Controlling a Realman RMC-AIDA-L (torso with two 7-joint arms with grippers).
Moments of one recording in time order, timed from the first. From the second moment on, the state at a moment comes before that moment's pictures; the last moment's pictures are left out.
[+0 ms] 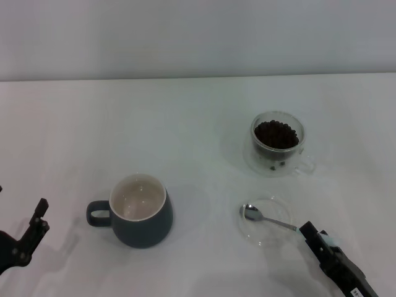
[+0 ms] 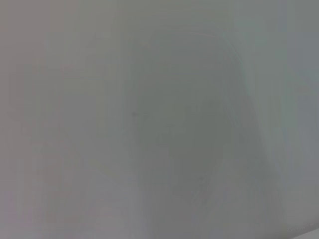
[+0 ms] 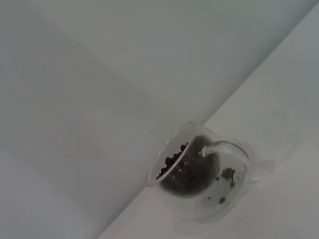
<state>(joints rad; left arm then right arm) -0.12 -2.08 2.81 0.12 -0.95 1.60 0.01 0.11 2.02 -0.20 0.67 -1.50 -1.37 0.58</state>
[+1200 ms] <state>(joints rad) -0.13 -2.08 2.81 0.13 -0.95 1.59 0.01 0.13 2.01 -0.24 0.63 -1.52 -1.36 0.67</state>
